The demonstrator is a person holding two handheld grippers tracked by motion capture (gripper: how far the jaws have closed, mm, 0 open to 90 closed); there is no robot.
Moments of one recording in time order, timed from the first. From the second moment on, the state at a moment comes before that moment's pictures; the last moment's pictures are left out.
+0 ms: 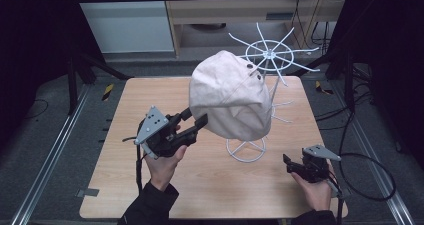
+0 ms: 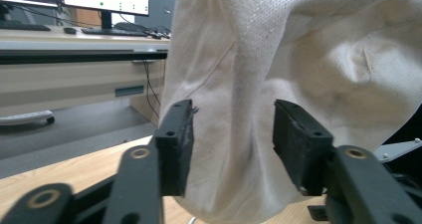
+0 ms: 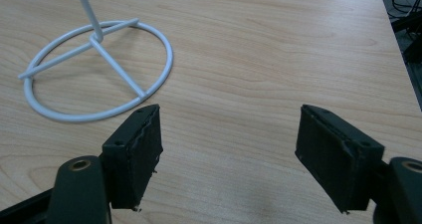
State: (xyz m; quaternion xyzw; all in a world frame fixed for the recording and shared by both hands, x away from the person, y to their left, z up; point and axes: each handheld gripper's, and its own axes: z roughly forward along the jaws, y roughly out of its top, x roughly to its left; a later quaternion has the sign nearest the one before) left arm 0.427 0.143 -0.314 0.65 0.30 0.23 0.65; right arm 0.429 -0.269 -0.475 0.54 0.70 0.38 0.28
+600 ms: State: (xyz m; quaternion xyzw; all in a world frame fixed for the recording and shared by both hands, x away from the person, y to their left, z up) left arm 0.406 0.214 -0.347 0.68 0.35 0.28 0.58; right arm 0.429 -0.269 -0.476 0.54 0.70 0.38 0.28
